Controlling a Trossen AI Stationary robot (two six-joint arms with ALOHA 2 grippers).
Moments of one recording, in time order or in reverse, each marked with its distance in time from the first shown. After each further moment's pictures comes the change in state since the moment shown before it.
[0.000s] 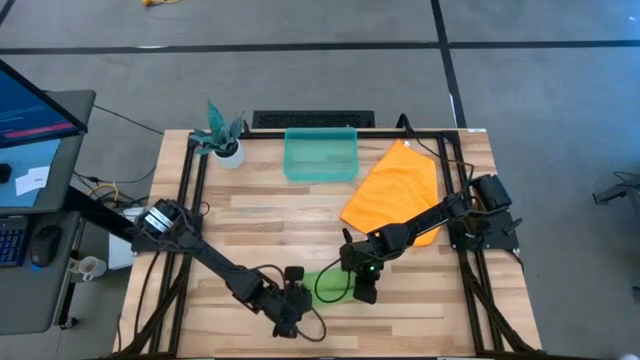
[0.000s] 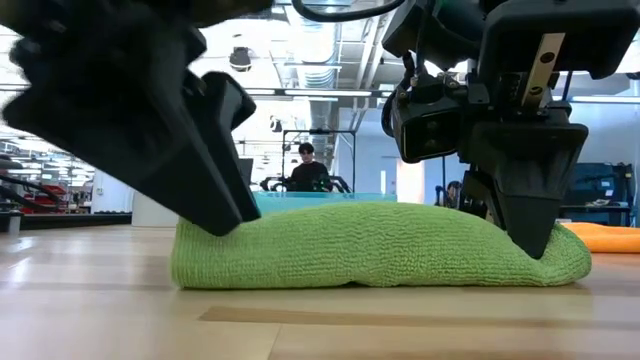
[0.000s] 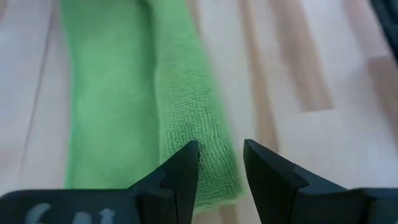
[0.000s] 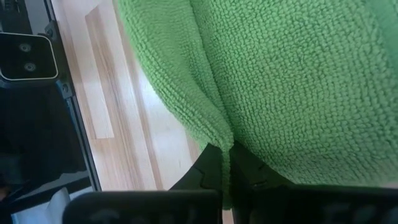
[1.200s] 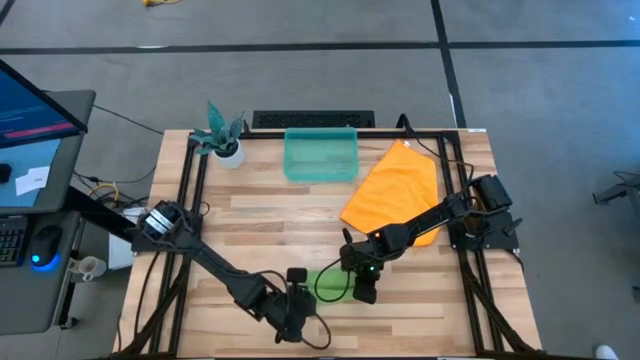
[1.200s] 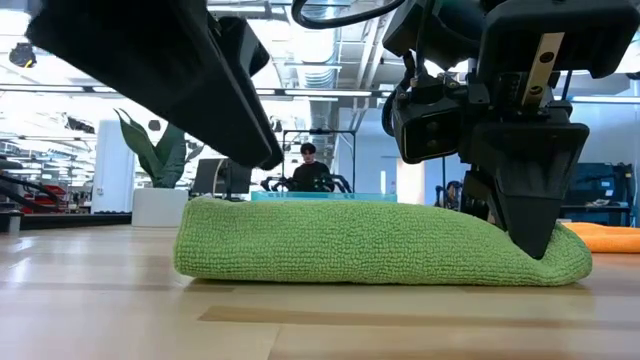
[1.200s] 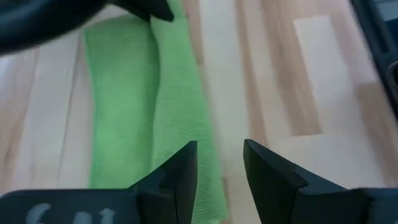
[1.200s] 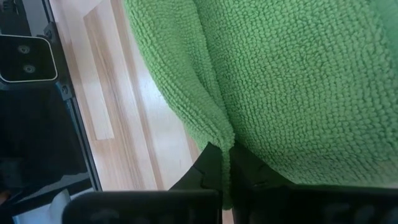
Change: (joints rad) left arm -0.012 0.013 0.145 -0.168 -0.065 0.012; right arm 0.014 0.000 0.001 -0.004 0.000 0.016
